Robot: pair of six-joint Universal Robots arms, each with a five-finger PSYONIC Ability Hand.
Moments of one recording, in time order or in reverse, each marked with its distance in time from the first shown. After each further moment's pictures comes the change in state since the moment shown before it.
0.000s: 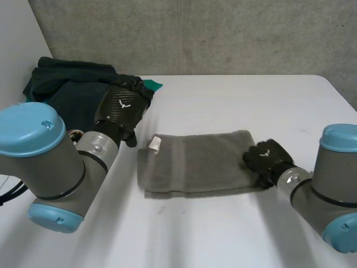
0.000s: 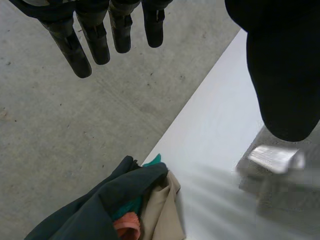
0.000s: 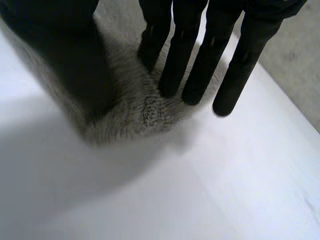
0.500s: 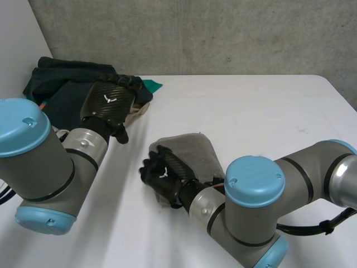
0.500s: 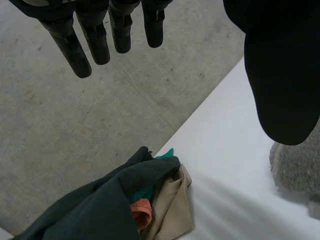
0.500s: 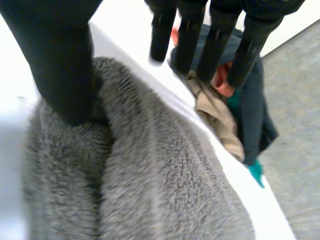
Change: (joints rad) left arm 0.023 0.065 -0.032 -0.013 -0.060 -0.090; right arm 0.469 0.136 -0.191 -0.176 -0.120 -0.082; left_hand 0.000 0.000 0.000 0.000 0.000; right_hand -0.475 -0.480 -0.439 -0.433 -0.454
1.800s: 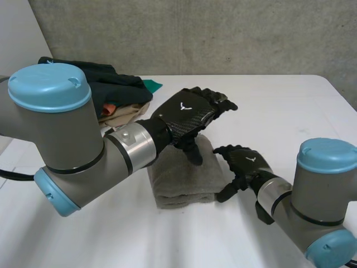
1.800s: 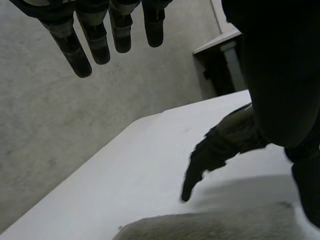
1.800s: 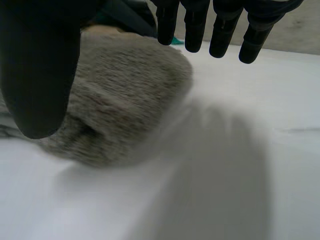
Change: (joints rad) left arm -0.121 -0.155 0.342 -0.323 0.523 -0.252; right arm -0.328 -0.137 0.228 0.080 0.123 0.844; left_hand 0.000 0.000 0.000 0.000 -0.001; right_hand -0.226 -0.297 -0.310 -0.314 -0.315
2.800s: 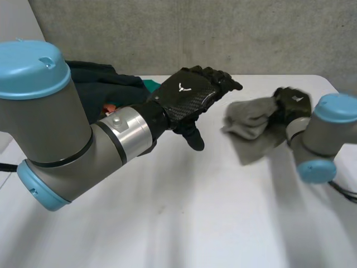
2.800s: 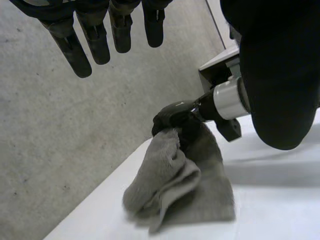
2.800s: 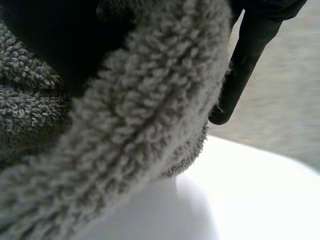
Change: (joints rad) left arm 0.000 0.071 0.024 0.004 -0.003 -0.015; right arm -0.231 0.374 -0.614 -0.124 0.209 -0.090; left_hand 0.000 0.000 0.000 0.000 0.000; right_hand 0.694 0.843 0.877 0.935 0.854
